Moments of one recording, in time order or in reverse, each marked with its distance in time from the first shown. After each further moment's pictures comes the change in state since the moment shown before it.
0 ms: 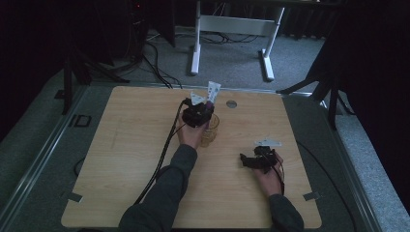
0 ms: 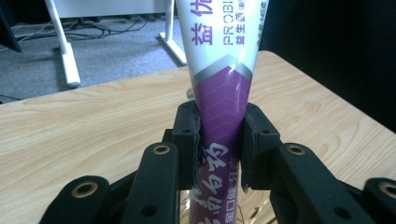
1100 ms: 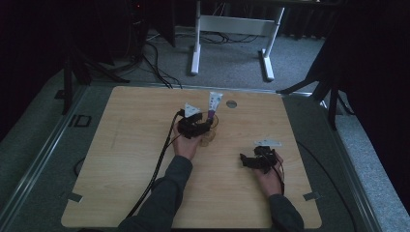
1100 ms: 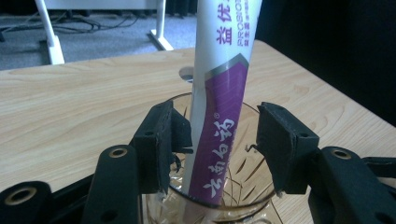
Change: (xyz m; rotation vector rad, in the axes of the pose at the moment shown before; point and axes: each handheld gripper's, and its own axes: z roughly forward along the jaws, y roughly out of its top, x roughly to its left) left arm 0.006 -0.035 -0.017 -0.032 -0.054 -0.045; right arm 0.000 0.000 0.000 0.000 0.000 -0.001
